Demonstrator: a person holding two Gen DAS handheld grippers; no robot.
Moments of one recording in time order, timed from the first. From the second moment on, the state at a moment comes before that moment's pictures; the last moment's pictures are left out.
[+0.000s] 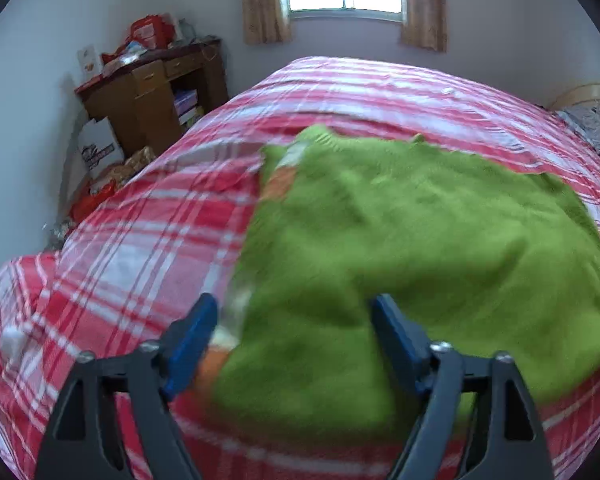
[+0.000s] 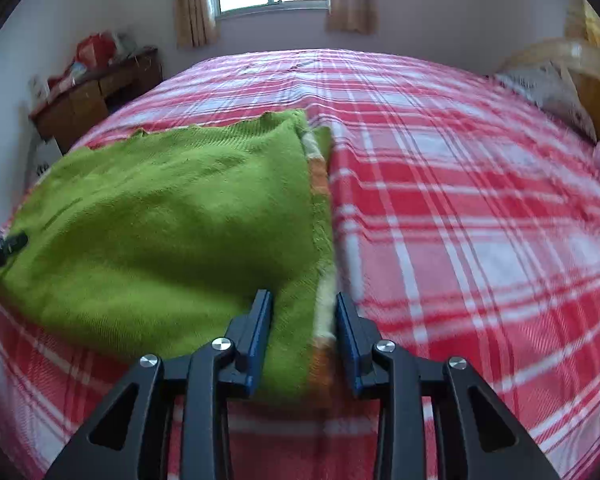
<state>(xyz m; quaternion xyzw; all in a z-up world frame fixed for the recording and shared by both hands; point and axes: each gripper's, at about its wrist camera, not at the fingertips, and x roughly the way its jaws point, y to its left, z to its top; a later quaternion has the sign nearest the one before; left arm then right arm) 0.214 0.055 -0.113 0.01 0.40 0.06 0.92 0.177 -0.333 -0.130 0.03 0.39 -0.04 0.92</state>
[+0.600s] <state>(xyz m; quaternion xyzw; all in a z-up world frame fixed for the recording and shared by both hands) 0.281 0.093 -0.112 -0.18 0.41 -0.02 0.89 0.236 -0.180 -0.085 0.01 0.32 0.09 0.94</state>
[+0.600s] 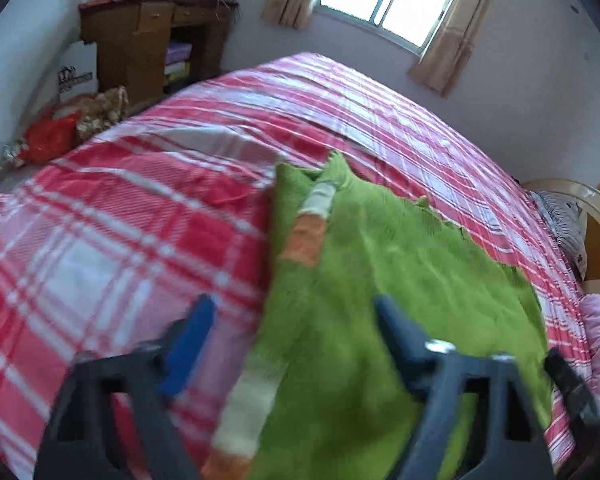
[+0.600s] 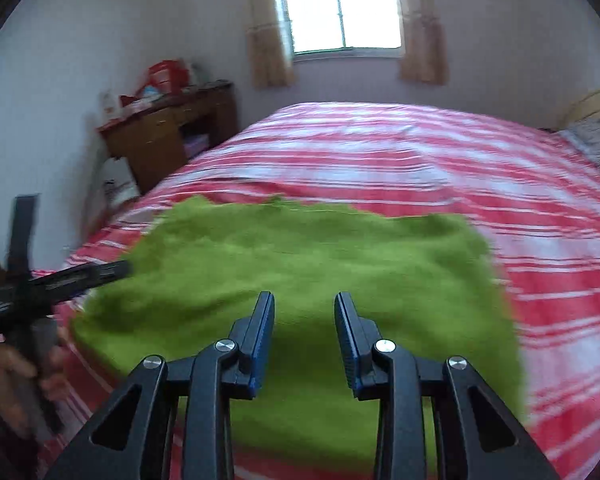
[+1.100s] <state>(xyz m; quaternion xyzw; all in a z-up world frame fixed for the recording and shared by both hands) 0.280 0.083 -0.109 -0.21 0.39 -0.02 0.90 0.254 -0.164 -0.127 0.01 0.35 0.10 0.93</state>
